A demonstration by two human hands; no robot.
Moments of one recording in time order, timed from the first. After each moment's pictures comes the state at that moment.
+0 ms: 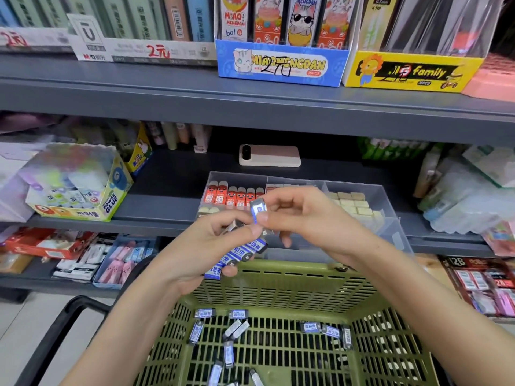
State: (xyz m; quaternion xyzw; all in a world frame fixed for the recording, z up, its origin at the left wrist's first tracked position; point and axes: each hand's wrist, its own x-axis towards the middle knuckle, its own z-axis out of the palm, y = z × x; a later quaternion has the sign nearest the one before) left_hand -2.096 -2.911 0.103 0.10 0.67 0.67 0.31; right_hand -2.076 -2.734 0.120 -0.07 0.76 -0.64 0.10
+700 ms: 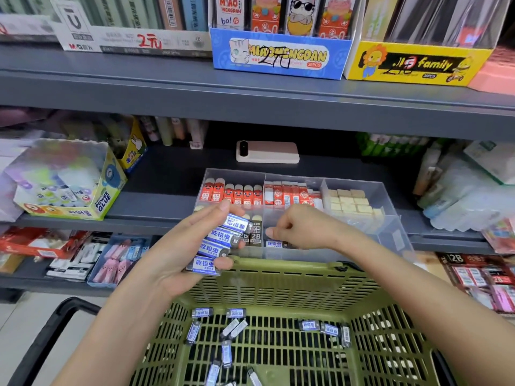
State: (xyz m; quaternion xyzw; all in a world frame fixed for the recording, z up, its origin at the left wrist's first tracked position) left_hand -2.106 -2.919 0.092 -0.01 0.54 0.77 0.34; right_hand -2.111 -2.714 0.071 -0.02 0.95 -0.23 0.21
